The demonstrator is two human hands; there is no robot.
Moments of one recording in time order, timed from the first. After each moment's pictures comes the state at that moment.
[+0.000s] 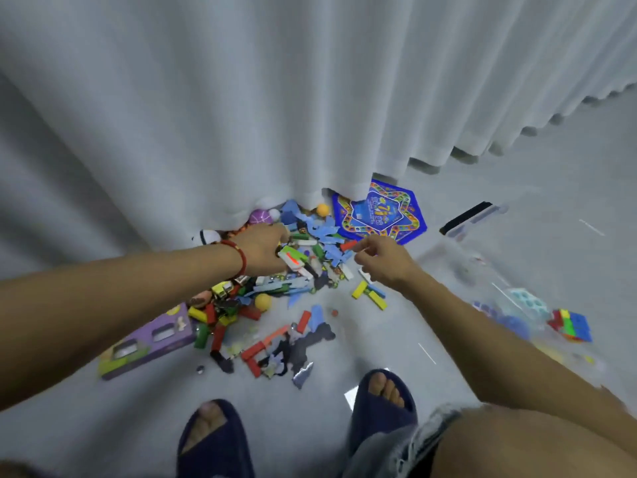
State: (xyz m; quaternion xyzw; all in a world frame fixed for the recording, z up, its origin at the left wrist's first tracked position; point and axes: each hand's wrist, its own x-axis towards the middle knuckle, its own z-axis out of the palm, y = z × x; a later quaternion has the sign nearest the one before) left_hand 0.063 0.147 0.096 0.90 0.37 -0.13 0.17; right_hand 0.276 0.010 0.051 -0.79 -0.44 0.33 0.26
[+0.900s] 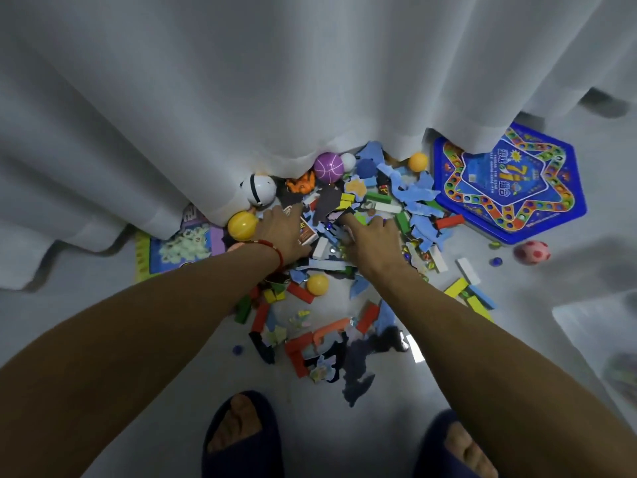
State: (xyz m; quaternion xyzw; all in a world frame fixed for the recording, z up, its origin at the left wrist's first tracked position) left_hand 0.008 0.246 -0.105 0.82 0.54 -0.12 0.12; right_hand 0.186 0.167 -0.140 -0.75 -0.64 0.15 0.05
